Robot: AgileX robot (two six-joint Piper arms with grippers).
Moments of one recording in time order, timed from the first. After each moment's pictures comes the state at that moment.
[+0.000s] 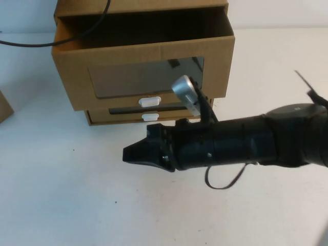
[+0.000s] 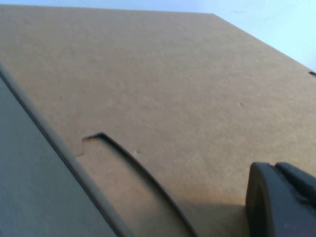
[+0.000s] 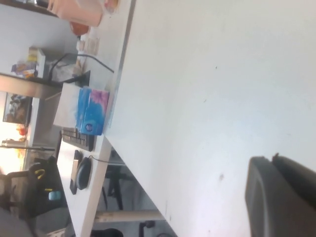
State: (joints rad) right arm 0.66 1.69 -1.04 1.71 0.76 -0.86; left arm -0.02 2.16 -2.22 -1.14 0.83 1.00
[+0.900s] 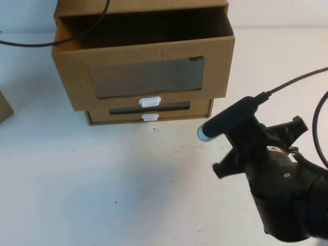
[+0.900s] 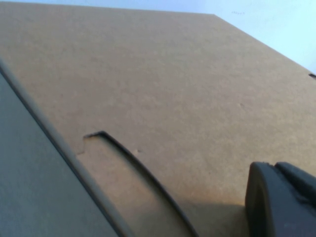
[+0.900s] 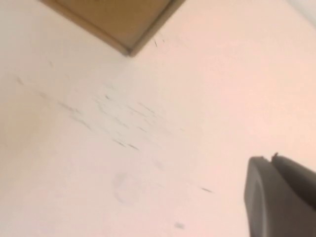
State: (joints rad) right arm 0.98 1.55 -0.87 1.75 -0.85 -1.79; left arm -0.02 2.16 -2.22 -1.14 0.83 0.99
